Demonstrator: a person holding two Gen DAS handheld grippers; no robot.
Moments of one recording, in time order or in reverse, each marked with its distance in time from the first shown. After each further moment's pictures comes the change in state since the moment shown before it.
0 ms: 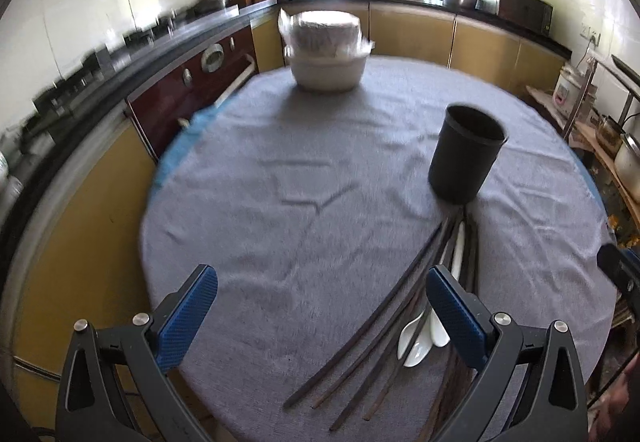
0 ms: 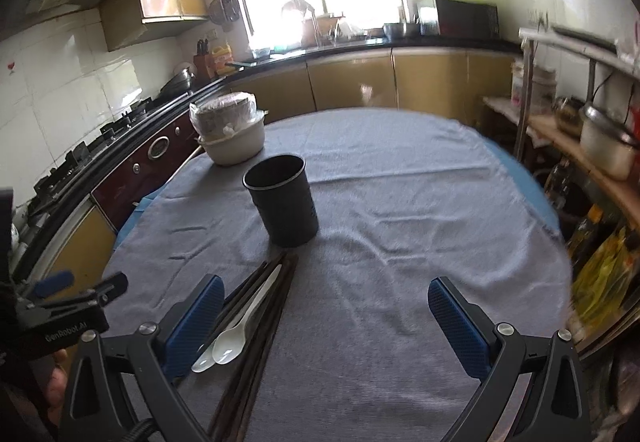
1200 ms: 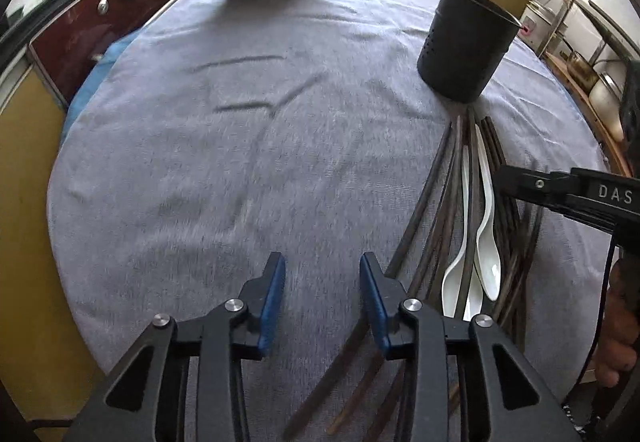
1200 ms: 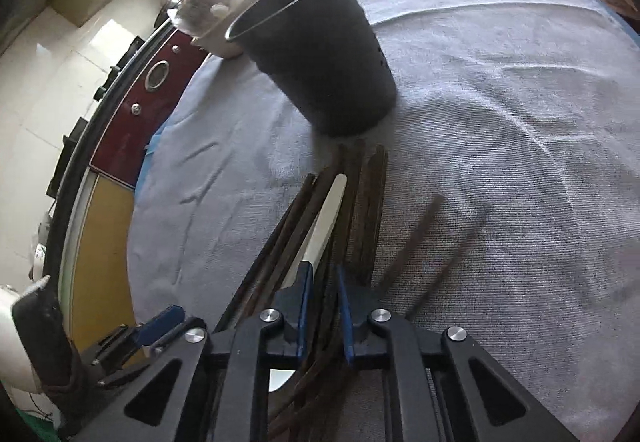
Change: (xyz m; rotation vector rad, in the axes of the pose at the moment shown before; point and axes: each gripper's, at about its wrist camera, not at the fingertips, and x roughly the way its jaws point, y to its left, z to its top) left arm 0.089 0.006 -0.029 0.130 0.234 -0.196; right arm 0.151 0.028 -0.025 0.188 0.462 0.208
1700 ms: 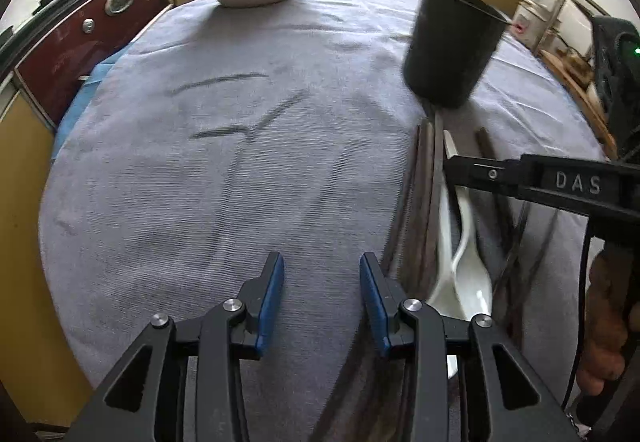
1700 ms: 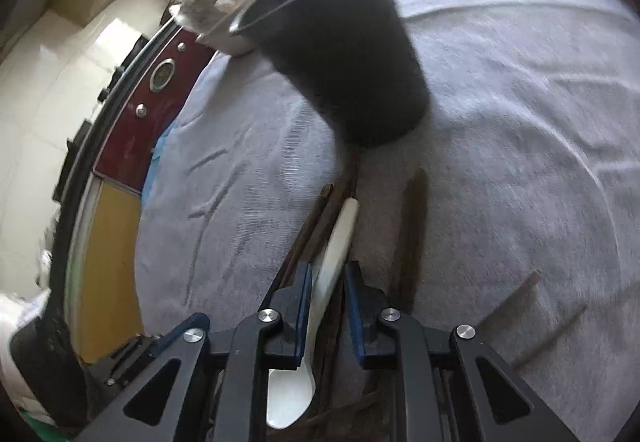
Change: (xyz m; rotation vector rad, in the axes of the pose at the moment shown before) left arm 0.007 -0.011 0.012 0.017 -0.025 0.024; right arm 0.027 0.023 0.021 -0.068 -0.001 0.002
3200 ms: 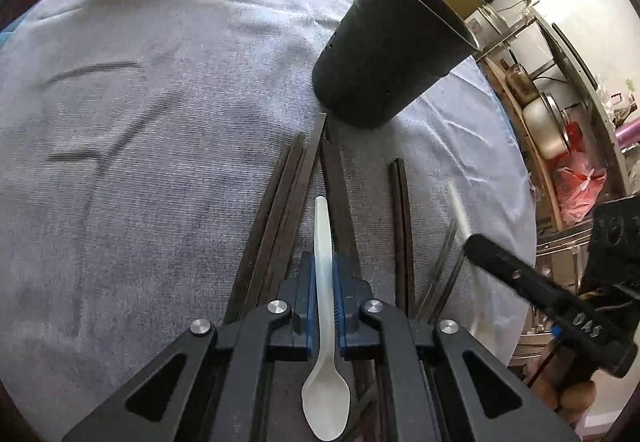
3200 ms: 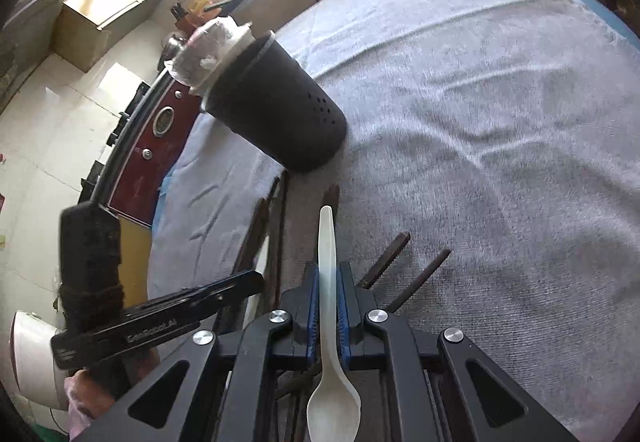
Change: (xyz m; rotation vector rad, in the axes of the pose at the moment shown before) left arm 0.032 -0.023 0.052 -0.065 0.155 -0.395; right arm -0.059 -0.065 -0.020 0.127 -0.134 0.072
